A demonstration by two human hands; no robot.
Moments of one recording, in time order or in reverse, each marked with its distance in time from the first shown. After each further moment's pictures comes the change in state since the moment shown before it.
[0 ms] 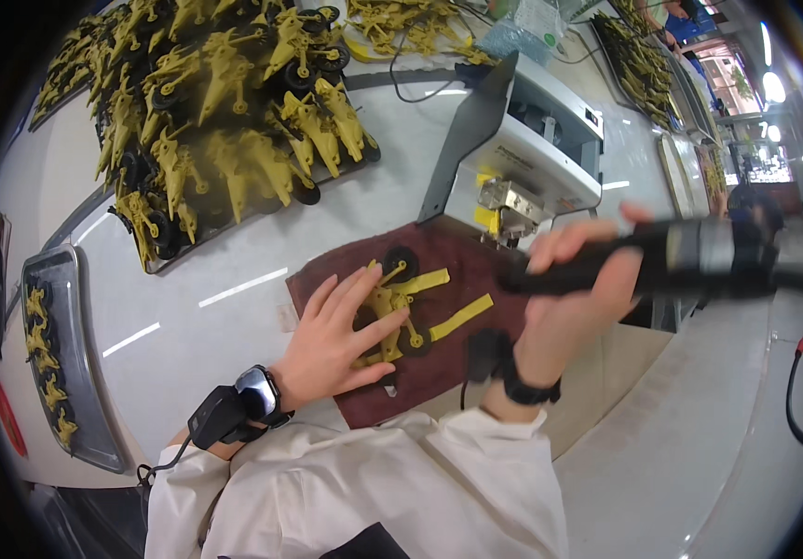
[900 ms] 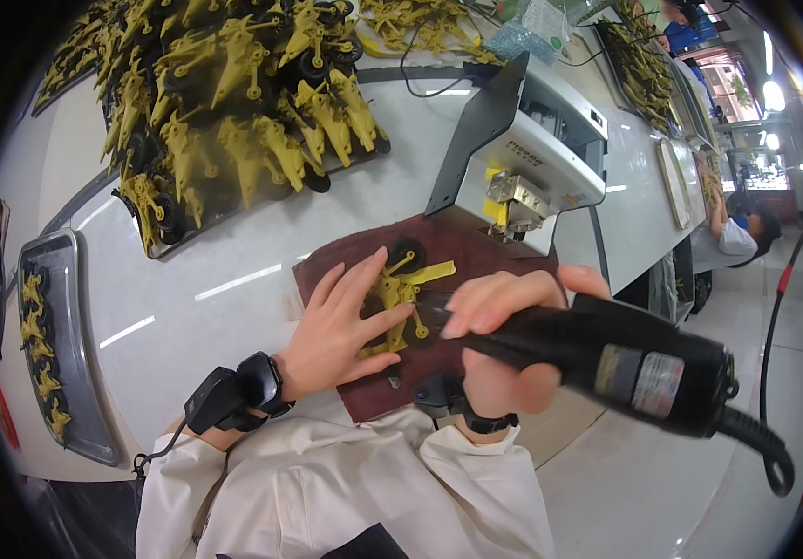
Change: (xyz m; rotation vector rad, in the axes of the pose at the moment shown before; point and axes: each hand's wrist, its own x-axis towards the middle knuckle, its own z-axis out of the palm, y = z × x) left_hand -0.003 -0.004 0.005 -0.043 0.034 0.026; right_hand -0.060 0.002 0.016 0.267 -0.306 -0.115
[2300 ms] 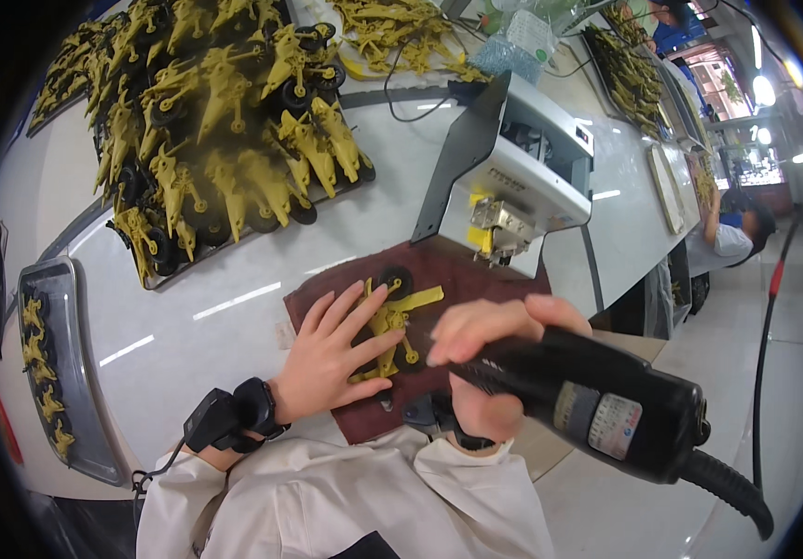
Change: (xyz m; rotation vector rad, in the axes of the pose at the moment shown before) left_hand 0.005 -0.001 -0.004 0.070 -0.051 0.018; right_hand 0.002 0.003 -0.001 -0.047 -0.006 -0.011
